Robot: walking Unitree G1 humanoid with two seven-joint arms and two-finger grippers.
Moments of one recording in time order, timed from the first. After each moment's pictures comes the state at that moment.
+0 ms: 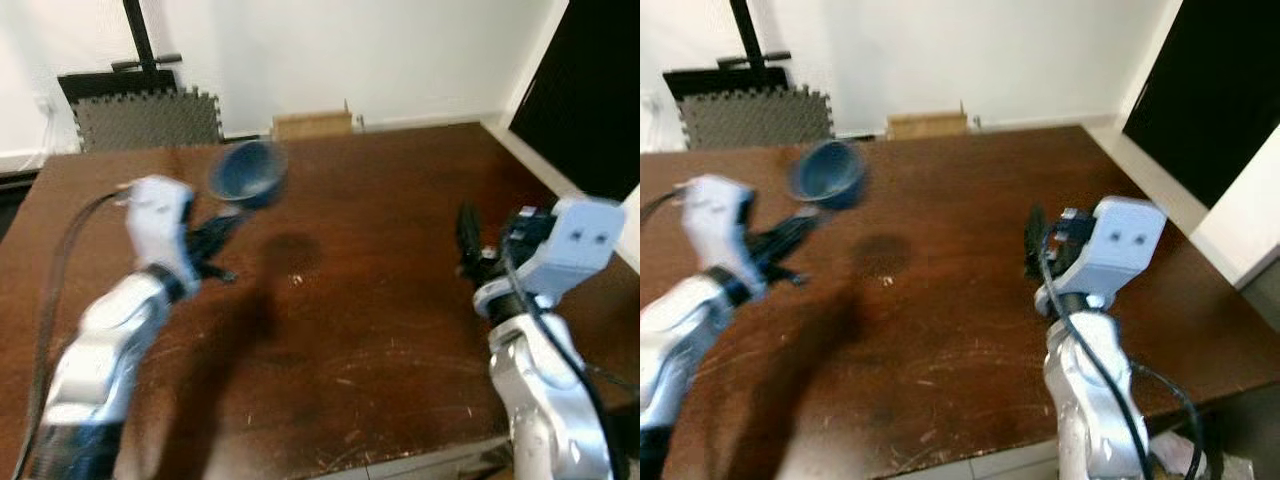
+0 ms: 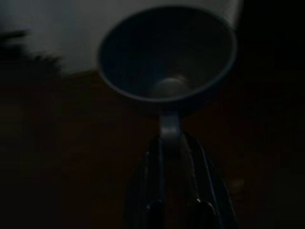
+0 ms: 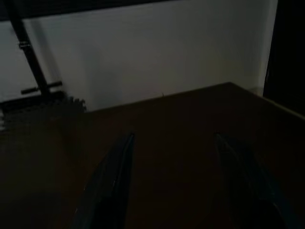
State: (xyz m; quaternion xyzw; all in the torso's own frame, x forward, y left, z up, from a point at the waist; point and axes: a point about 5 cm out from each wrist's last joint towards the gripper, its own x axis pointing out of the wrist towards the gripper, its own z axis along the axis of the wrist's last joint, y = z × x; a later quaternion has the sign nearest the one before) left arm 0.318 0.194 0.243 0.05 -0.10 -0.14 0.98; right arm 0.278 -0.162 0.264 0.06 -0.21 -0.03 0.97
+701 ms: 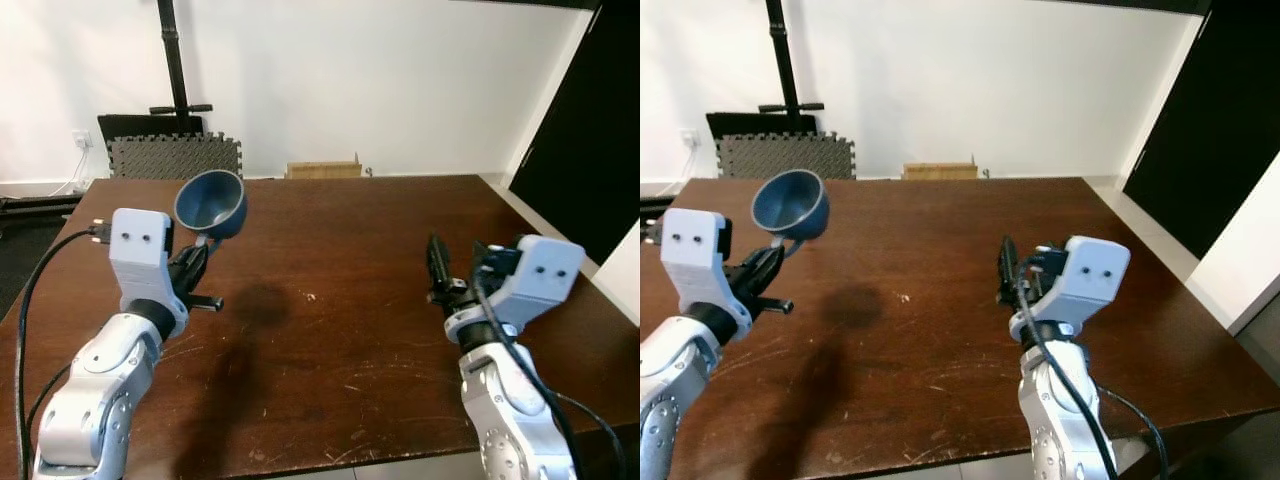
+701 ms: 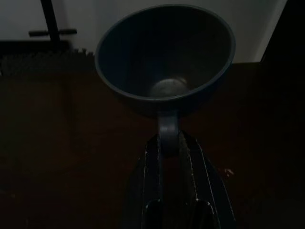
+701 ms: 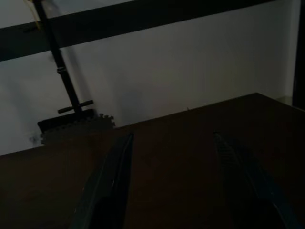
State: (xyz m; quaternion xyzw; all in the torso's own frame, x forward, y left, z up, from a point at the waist) left arm 0.297 0.176 0.242 -0.02 -0.07 -0.08 0.99; right arm 0.286 -0.152 0.242 0.12 -0.20 -0.01 0.97
